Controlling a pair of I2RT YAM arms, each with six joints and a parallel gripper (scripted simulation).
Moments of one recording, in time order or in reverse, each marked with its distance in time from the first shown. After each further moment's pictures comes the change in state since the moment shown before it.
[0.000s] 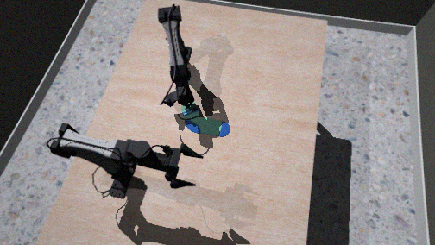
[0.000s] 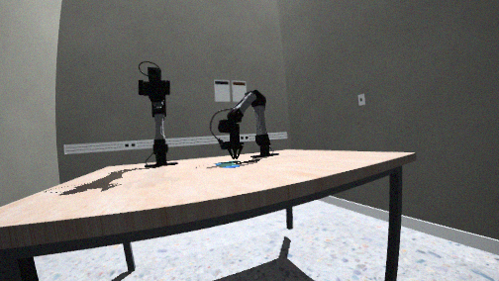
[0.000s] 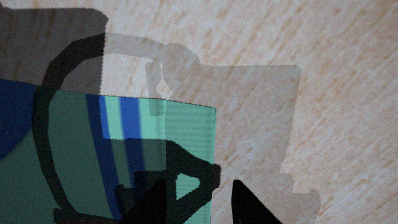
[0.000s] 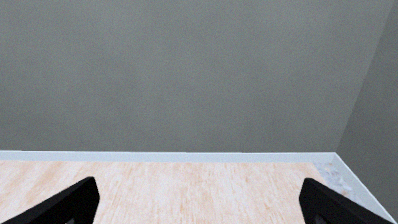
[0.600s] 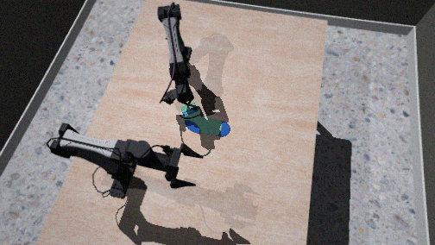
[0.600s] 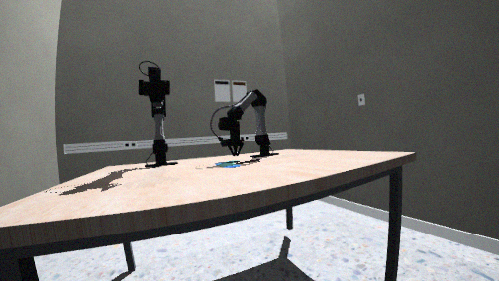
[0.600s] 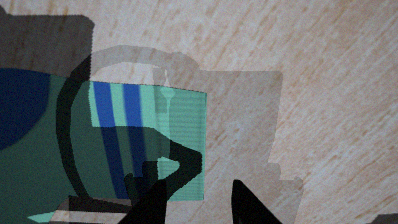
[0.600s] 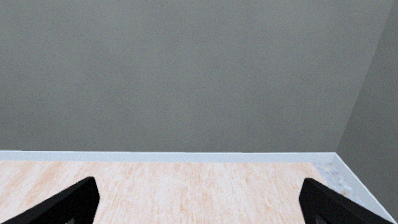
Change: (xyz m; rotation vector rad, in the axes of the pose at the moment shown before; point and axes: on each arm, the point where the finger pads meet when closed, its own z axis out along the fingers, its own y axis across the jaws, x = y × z) left arm 0.001 -0.003 -0.016 0.015 0.003 0.000; right arm 0.000 0.000 0.000 0.000 0.000 0.000
